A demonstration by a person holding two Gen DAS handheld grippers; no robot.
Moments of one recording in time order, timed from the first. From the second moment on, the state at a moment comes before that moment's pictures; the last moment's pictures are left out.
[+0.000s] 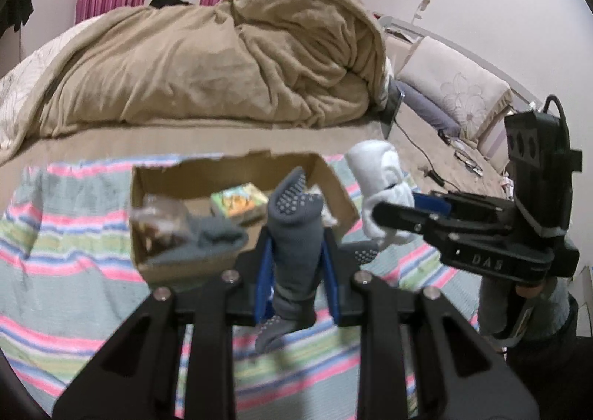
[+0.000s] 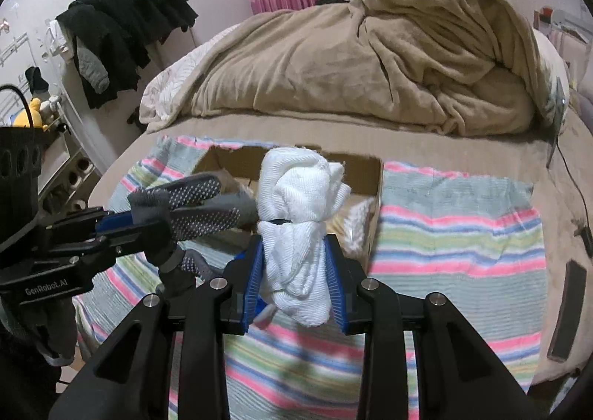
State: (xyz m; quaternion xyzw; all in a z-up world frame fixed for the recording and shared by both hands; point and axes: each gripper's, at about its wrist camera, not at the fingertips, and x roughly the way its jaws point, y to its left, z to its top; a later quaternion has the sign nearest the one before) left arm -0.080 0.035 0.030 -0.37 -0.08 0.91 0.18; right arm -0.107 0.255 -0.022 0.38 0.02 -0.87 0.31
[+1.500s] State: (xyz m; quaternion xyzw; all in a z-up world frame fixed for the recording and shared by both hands) left arm -0.201 0.045 -0.057 -0.46 -0.07 0.88 0.13; right arm -0.202 0.221 -0.095 0.45 0.02 -0.84 0.31
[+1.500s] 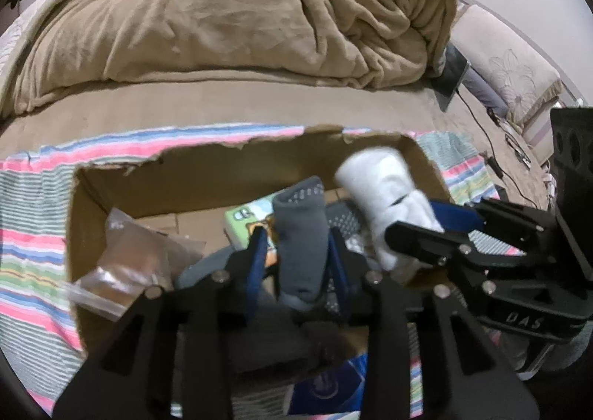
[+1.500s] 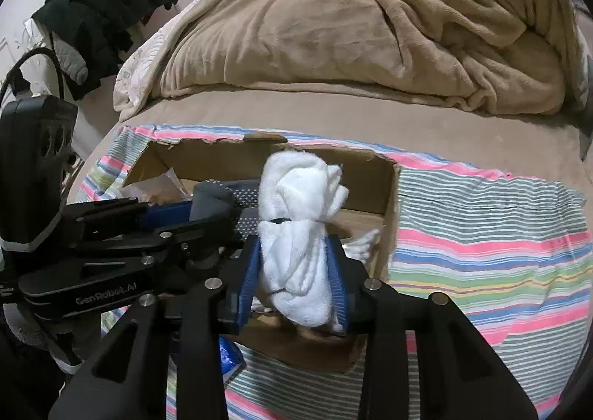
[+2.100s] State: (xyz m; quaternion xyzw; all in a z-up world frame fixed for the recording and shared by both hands) left arm -0.142 0.009 -0.003 -0.42 -0.08 0.90 0.11; right arm -0.164 0.229 -0.065 0.42 0.02 -0.86 0.28
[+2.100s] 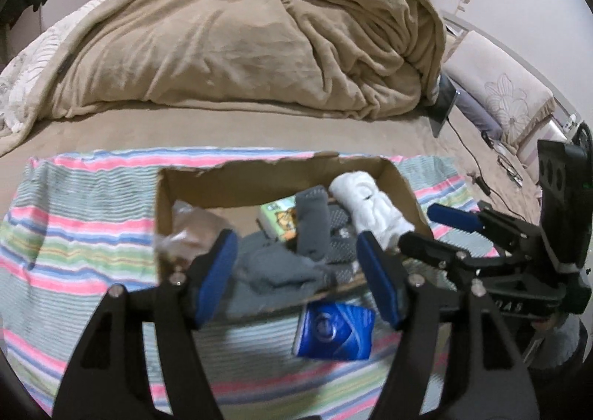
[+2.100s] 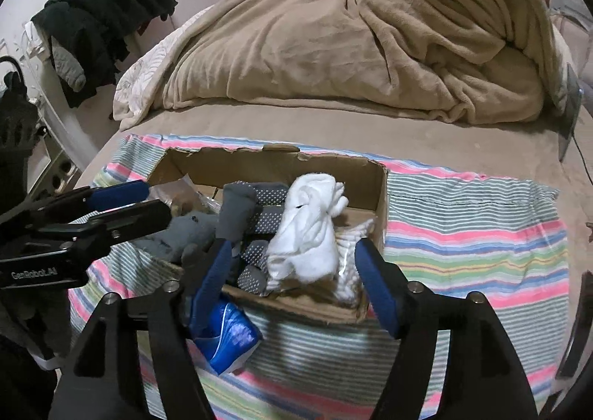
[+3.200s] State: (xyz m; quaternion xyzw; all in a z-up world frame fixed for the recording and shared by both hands) left arm -0.057 -0.051 -0.066 -0.46 -0.13 0.87 0.07; right arm -0.111 0.191 -0.132 0.49 0.04 -0.82 0.29
